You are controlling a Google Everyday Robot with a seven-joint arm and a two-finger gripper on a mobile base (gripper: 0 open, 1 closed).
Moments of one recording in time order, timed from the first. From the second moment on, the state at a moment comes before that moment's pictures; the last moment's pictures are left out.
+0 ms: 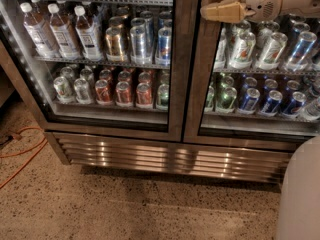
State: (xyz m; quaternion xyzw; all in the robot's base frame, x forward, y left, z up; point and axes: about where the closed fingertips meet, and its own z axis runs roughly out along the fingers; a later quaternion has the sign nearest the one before) arm 0.671 -0.141 1.021 -0.56 0.57 0.31 0.52
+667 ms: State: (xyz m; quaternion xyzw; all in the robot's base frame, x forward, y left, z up) arm 0.681 -0.146 1.024 -0.56 0.58 0.28 0.53
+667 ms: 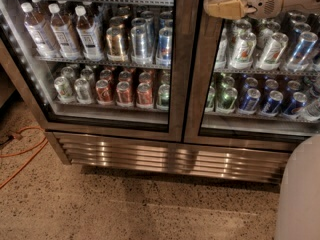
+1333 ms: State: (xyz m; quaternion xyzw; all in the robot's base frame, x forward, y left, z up) arm 0.681 -0.146 1.024 -0.56 0.58 0.28 0.53
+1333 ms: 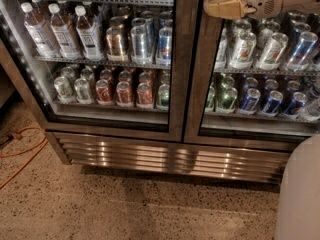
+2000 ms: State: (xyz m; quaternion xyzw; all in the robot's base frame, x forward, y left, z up) arm 0.681 -0.146 1.024 -0.56 0.58 0.28 0.53
